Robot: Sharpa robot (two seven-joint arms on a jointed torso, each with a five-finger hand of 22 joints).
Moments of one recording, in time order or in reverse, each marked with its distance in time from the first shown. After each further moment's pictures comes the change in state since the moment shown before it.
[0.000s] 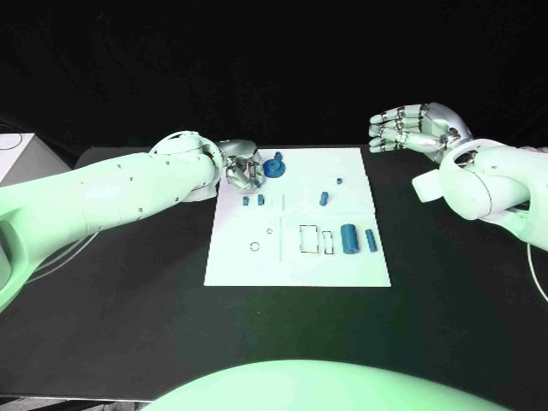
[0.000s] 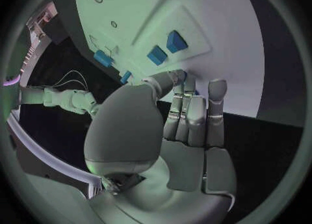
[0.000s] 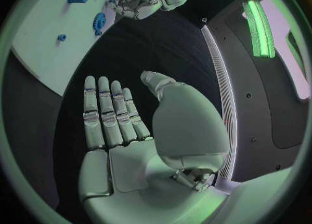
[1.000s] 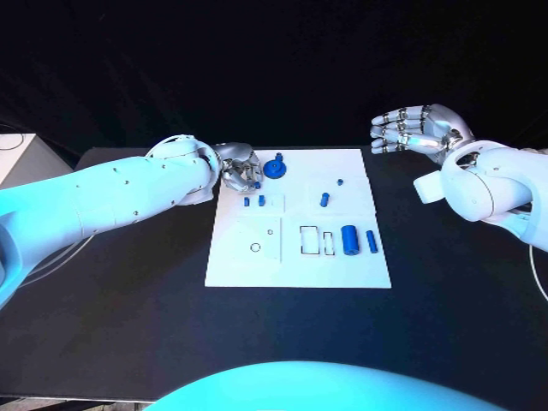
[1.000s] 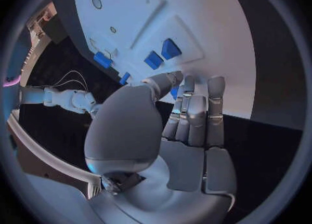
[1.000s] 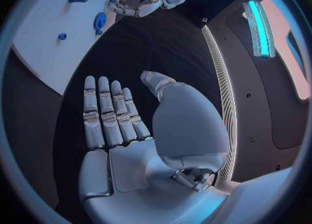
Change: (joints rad) left arm -0.007 -0.025 -0.002 0.011 0.006 -0.013 0.005; left_hand -0.043 -0.025 0.000 -0.008 0.001 -0.166 0.009 -0.134 -0.037 -0.004 0.010 -0.049 0.028 -0.037 0.009 -0.010 -0.047 0.000 -0.037 0.008 -0.032 -0.050; right arm 0.000 -0.002 0.000 -0.002 -0.001 0.000 0.000; right_hand 0.000 0.000 0.000 0.000 0.000 0.004 0.004 -0.004 0.000 0.000 0.000 0.000 -0.001 0.000 0.000 0.000 -0.002 0.000 0.000 0.000 0.000 -0.001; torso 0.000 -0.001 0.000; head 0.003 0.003
